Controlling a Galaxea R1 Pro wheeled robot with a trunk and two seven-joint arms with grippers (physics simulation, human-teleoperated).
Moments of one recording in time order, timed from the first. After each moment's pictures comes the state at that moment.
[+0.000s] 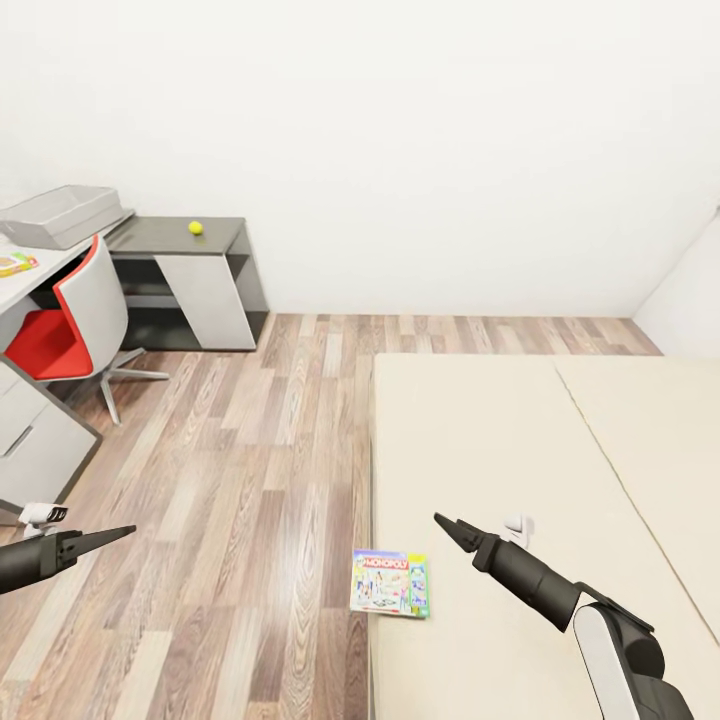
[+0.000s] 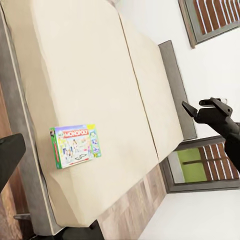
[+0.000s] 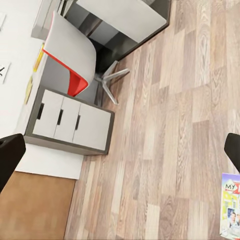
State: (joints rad) left arm -0.41 0.60 0.32 -0.95 0.27 0.69 -1.57; right arm -0.17 0.01 -0.23 -1.54 -0.47 0.68 0.72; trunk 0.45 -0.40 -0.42
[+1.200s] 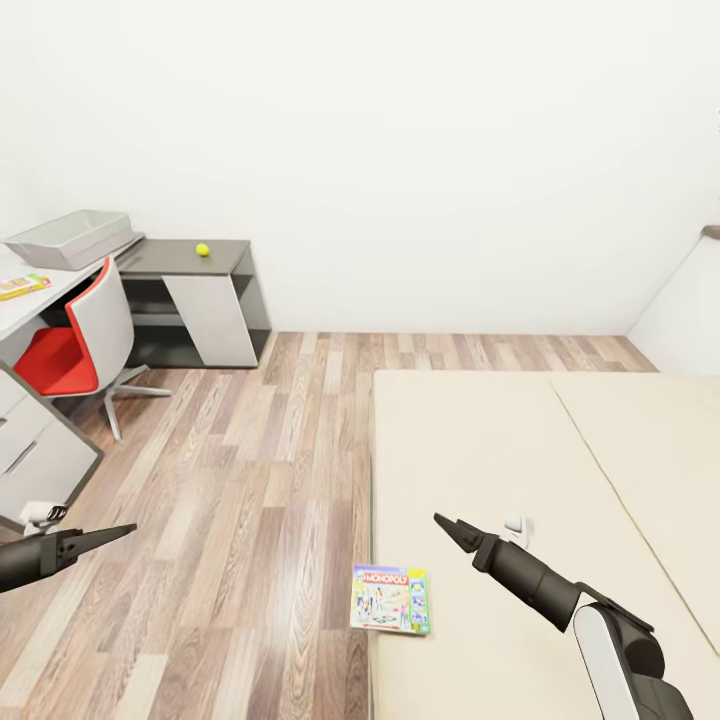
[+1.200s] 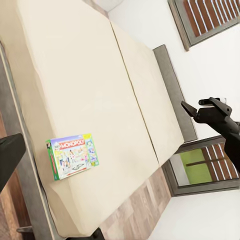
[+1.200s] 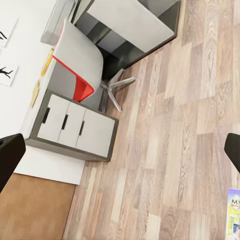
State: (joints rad) left arm -0.41 0.60 0.32 -0.96 0.27 0.70 -1.57; right arm -0.17 0.01 -0.23 -1.54 -0.47 0.68 0.72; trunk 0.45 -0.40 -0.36
